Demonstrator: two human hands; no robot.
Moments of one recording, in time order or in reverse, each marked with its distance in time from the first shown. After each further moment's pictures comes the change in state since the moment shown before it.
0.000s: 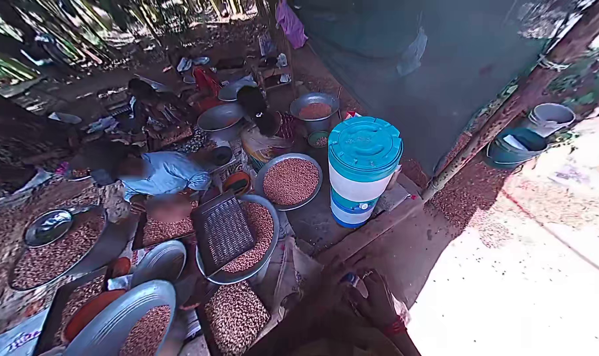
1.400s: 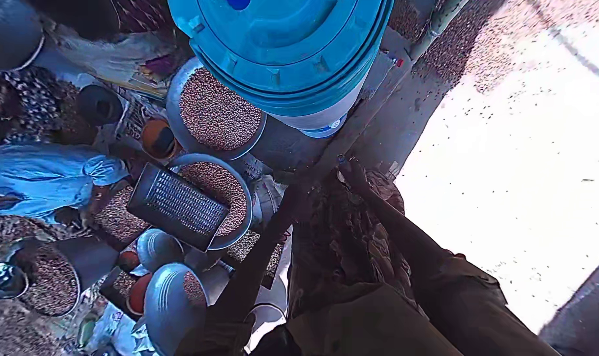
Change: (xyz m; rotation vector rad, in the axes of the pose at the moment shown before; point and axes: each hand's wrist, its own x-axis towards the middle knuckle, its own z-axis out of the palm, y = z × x) left_hand 0.162 -0.165 0.018 0.170 -0.528 -0.318; right_hand 0.131 0.208 0.123 0.305 -0.212 0.918
